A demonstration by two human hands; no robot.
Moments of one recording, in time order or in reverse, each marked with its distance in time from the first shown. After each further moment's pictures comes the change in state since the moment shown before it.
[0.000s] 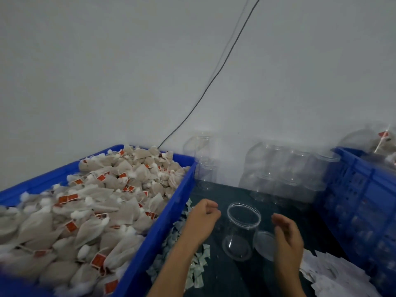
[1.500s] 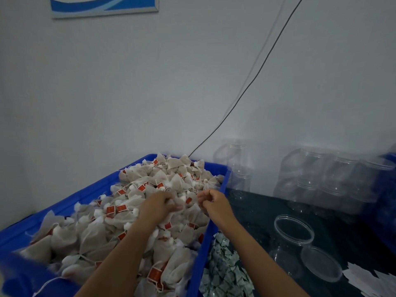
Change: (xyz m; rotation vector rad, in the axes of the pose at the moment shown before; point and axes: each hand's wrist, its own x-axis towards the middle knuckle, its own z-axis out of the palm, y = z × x) left_hand 0.046 -0.061 -0.210 0.686 0.221 0.089; right_hand -0.039 -0.080 0.231 -0.203 -0.782 0.141
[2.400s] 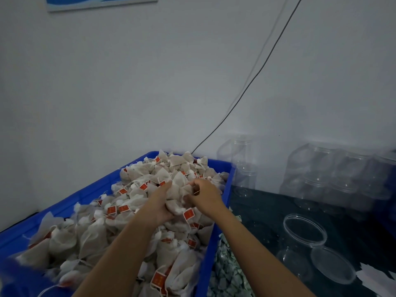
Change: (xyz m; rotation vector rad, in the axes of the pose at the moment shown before) left_hand 0.003 0.026 -0.015 -1.502 -0.191 -0.647; right_hand 0.032 -0.014 0.026 -0.204 -0.083 -0.221
